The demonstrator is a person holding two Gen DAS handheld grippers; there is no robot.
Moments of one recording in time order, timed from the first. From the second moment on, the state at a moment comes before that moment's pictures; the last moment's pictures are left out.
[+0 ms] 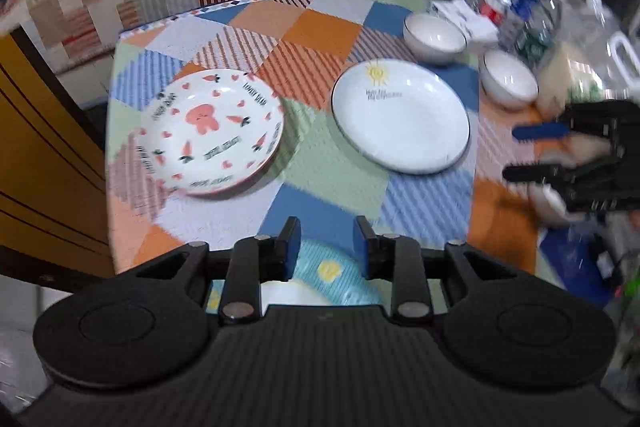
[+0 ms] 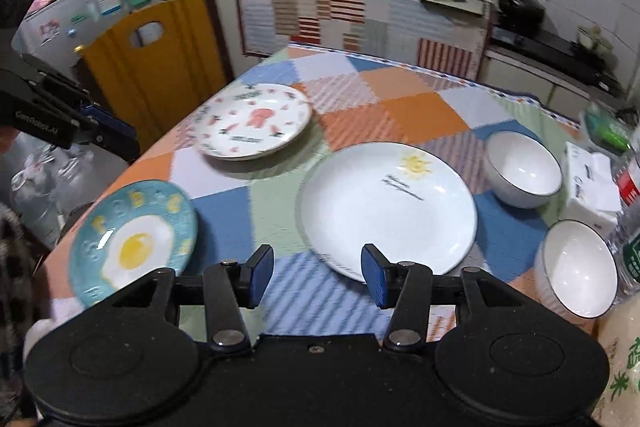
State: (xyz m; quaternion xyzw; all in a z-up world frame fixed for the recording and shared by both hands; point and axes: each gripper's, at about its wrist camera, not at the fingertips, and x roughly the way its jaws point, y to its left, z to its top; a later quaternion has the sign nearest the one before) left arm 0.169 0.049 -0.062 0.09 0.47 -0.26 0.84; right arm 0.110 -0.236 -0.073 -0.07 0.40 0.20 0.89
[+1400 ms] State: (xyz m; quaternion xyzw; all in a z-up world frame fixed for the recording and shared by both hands) left arm 0.174 0.155 -0.167 0.14 0.58 -0.22 0.78; right arm 0.085 -0.116 -0.174 0.03 0.47 0.28 0.84
